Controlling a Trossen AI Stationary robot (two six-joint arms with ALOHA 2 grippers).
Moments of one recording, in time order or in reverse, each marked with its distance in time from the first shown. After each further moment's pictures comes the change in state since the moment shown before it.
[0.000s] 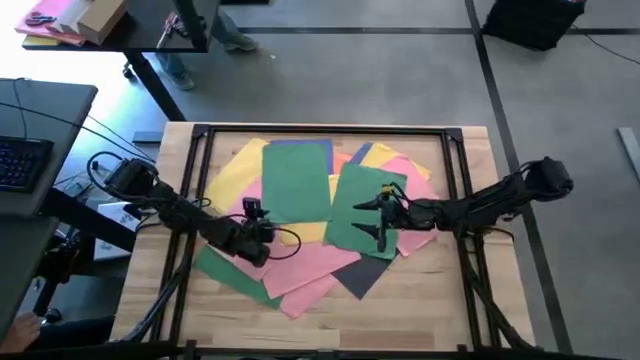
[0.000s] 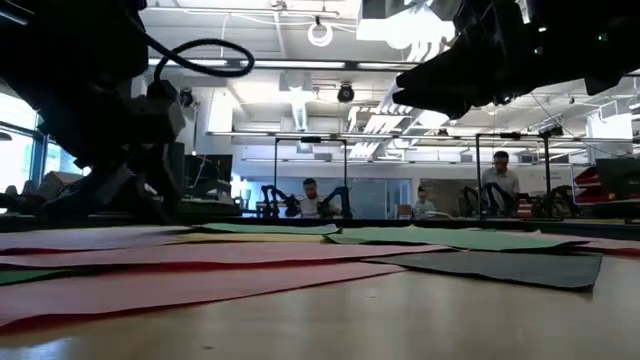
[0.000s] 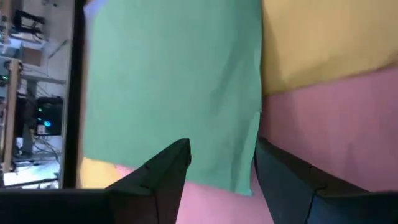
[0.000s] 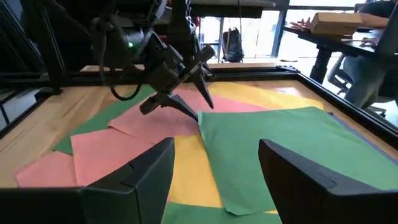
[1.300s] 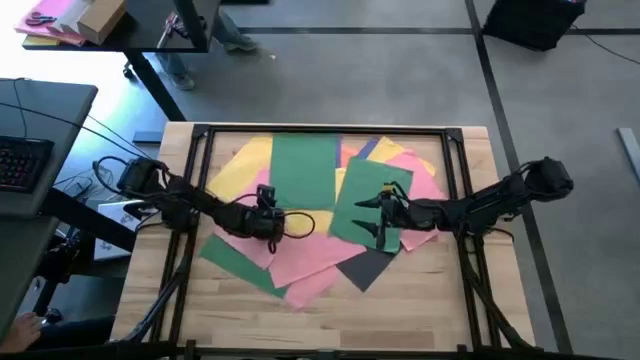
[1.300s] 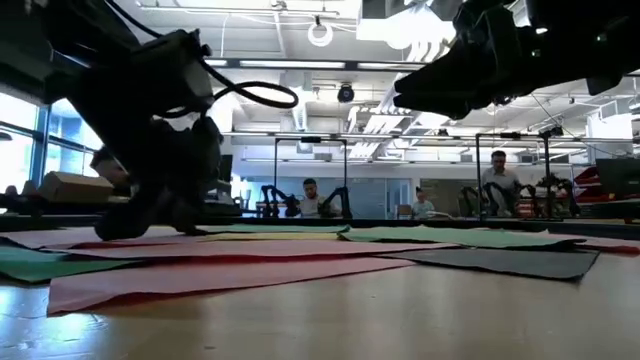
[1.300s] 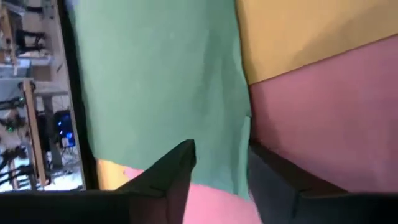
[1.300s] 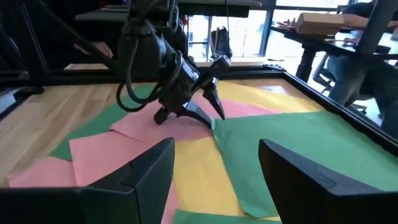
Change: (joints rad) left arm 0.239 0.093 -0.002 0.208 0.077 0.434; right arm 0.000 0.000 -0.001 -0.014 0.052 -0.008
